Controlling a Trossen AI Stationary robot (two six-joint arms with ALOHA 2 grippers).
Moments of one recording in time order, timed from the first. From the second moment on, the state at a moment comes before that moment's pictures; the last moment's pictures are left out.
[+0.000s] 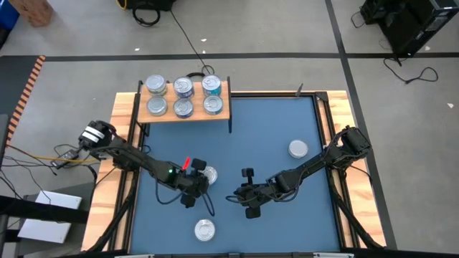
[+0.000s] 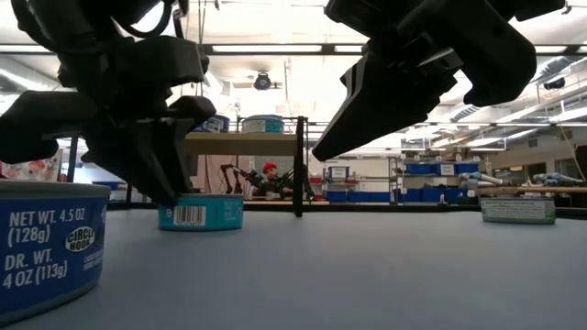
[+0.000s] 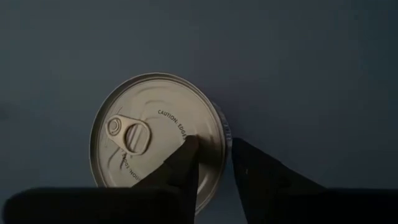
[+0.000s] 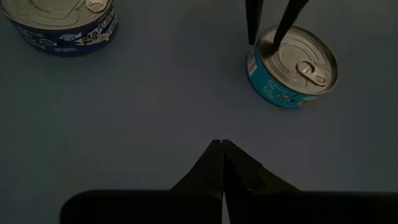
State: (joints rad) left arm -0.41 1.60 0.81 -0.30 -0.33 0.04; right arm 0.44 1.85 1.09 -0.07 0.38 0.13
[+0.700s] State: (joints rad) left arm -0.41 1.60 0.93 -0.40 -0.32 -0.01; right arm 0.43 1.85 1.09 -0.07 0.38 0.13
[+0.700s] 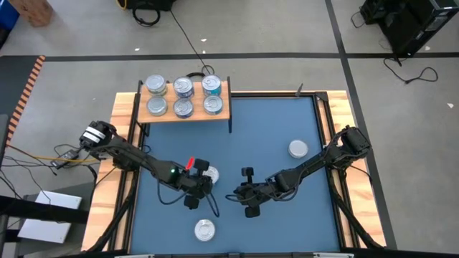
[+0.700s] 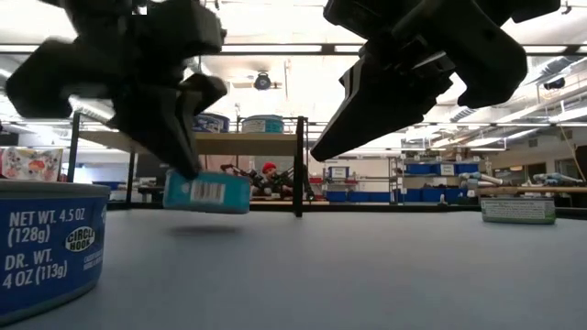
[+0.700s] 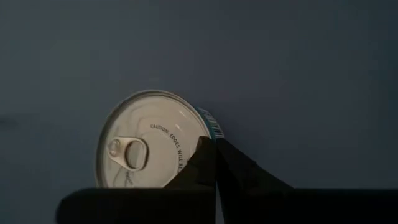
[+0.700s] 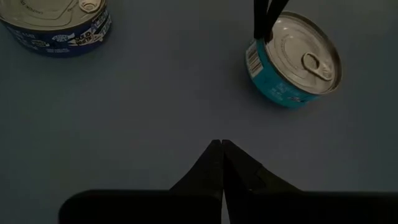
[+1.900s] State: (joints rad) left arm -0.38 1.64 1.03 -0.13 -0.21 -0.32; right arm 0.55 1.85 0.90 0.34 0.88 -0.54
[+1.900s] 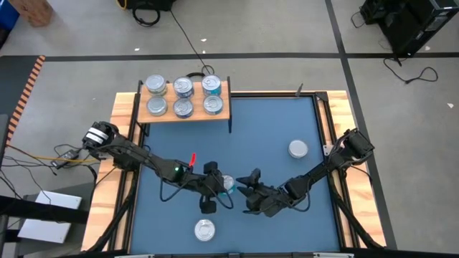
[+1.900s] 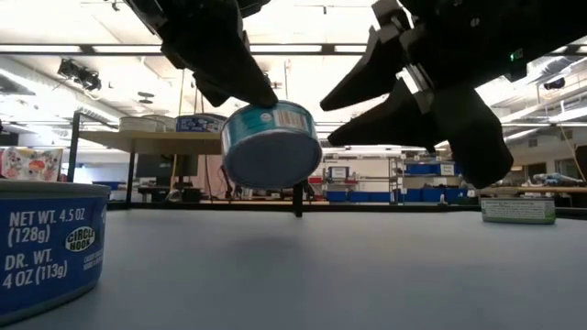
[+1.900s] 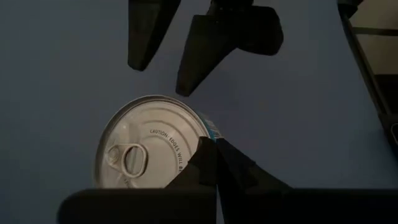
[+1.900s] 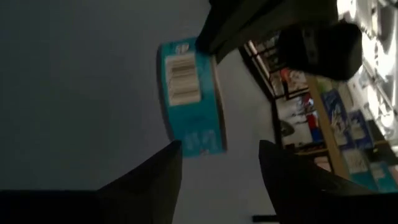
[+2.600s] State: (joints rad) left arm -0.34 1.64 1.03 -0.03 -0.21 -0.27; right arm 0.52 1.85 0.90 0.38 0.84 -0.60
